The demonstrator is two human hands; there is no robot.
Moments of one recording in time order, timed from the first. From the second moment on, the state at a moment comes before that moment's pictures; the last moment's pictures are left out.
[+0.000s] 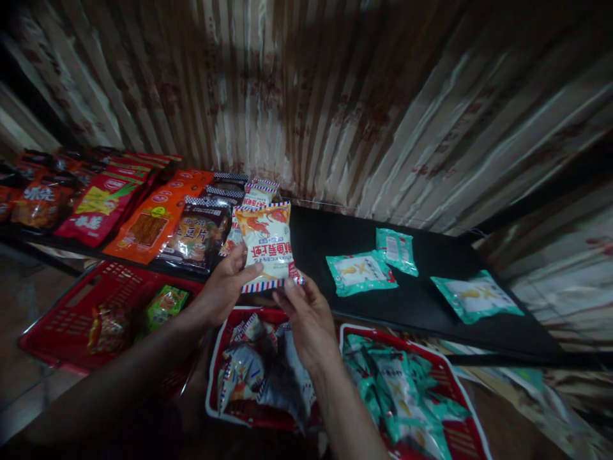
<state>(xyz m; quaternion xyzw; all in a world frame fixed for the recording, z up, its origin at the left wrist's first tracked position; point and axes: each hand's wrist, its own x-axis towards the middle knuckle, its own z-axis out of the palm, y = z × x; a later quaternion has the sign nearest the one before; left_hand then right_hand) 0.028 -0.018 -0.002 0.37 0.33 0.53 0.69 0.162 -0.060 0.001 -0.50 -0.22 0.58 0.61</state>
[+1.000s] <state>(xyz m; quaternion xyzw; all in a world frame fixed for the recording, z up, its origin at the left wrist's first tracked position) 0.012 -0.013 0.020 0.30 0.36 0.57 0.68 0.165 -0.062 0.004 -0.51 -0.21 0.53 0.64</state>
